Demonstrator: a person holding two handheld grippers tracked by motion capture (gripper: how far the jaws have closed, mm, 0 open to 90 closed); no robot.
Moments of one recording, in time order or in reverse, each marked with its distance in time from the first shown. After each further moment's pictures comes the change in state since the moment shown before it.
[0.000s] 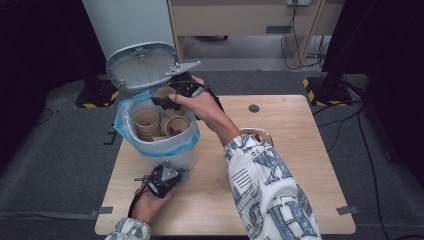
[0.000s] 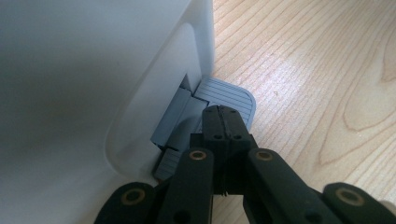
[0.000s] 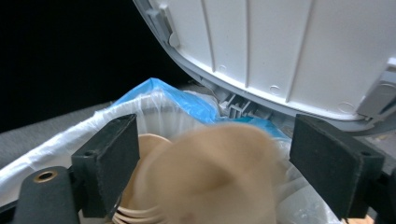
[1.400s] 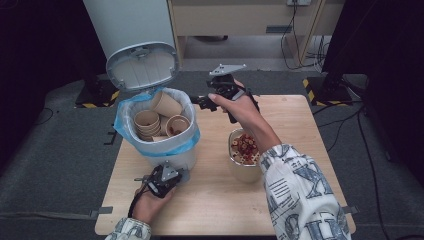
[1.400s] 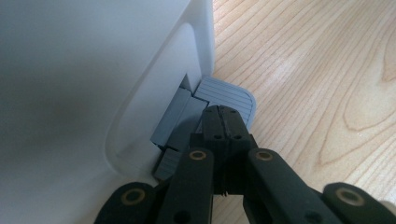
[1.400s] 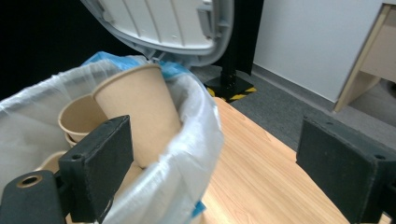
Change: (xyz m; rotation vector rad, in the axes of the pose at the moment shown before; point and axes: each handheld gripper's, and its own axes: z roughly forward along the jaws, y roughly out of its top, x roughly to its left) left arm 0.000 0.000 0.000 0.000 0.002 0.001; right arm -0.043 -0.041 -0.085 -0.014 -0.125 0.086
